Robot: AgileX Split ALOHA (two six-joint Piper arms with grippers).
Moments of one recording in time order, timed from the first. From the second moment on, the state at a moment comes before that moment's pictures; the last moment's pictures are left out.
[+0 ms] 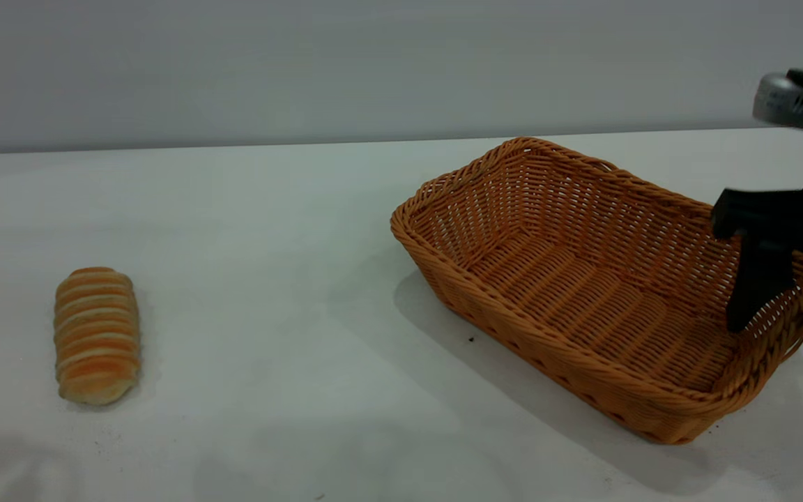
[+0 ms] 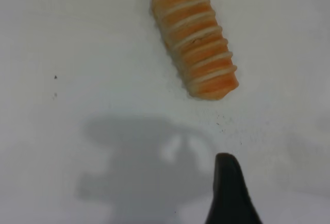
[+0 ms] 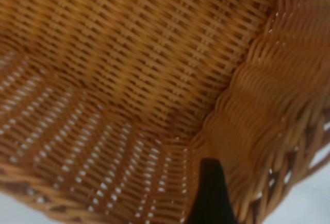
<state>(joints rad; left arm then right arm) -0.09 1.06 -0.62 -0.01 0.54 -0.15 0.23 1.73 -0.74 0.14 0.38 0.41</state>
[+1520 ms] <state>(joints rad) -0.09 1.06 -0.62 -0.02 0.54 -0.15 0.34 1.95 -0.97 0.70 0.34 -0.19</state>
